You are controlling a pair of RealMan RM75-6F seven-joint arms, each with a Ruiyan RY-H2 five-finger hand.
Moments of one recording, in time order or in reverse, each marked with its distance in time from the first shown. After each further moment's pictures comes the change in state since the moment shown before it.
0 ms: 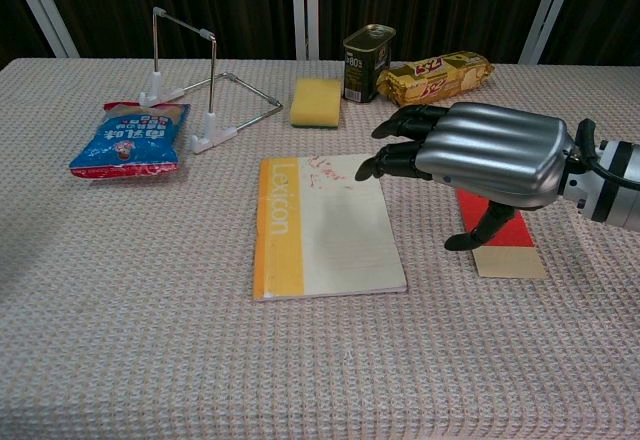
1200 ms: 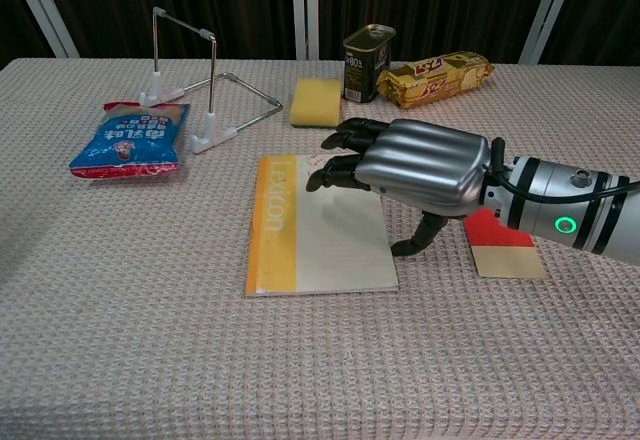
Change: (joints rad) left arm -0.001 -0.013 0.001 0.029 -0.016 -0.010 -0.027; right arm 0.106 -0.177 -0.032 0.181 0.068 0.024 0.066
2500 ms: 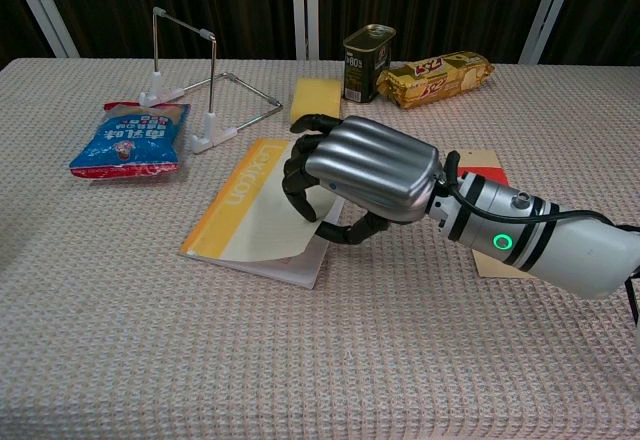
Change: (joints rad) left arm 0.024 0.015 0.000 -0.004 -0.005 0.033 -0.066; right arm 0.030 -0.334 -0.042 0.526 -0.065 0.300 0.327
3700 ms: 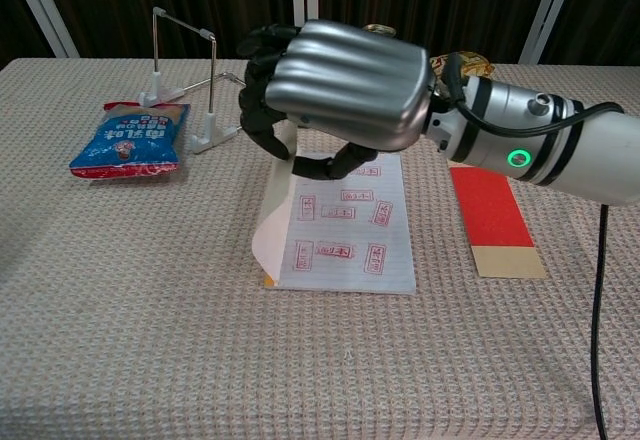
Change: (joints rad) left arm 0.006 -0.014 0.006 0.000 0.009 0.000 0.010; right arm 0.173 0.289 0.060 -0.432 -0.050 -0.064 -0.288
